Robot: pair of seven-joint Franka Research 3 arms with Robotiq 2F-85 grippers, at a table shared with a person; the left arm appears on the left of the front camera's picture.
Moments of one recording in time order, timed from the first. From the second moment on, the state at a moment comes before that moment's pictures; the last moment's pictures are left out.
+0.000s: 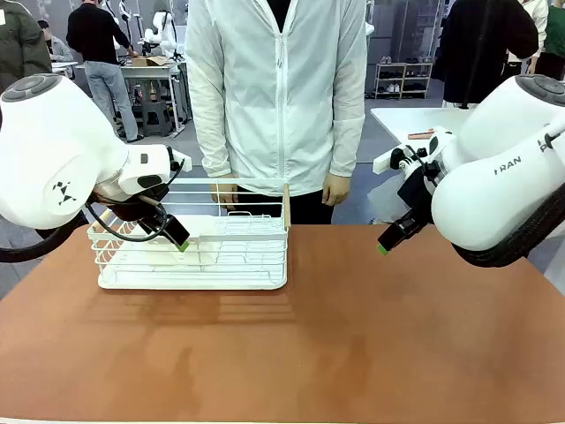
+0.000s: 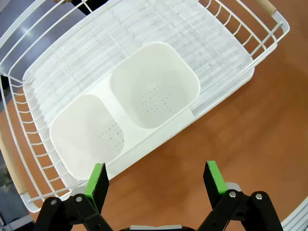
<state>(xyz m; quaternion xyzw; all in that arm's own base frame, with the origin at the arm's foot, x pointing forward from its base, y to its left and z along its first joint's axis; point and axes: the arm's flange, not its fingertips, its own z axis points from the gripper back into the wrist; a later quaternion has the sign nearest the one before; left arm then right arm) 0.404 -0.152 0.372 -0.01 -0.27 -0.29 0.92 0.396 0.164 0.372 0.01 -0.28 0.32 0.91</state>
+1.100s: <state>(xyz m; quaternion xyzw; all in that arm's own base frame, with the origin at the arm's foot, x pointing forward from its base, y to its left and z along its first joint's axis) 0.401 -0.158 0.371 -0.03 -0.25 -0.29 0.92 0.397 0.164 0.372 0.01 -0.28 0.32 0.91</state>
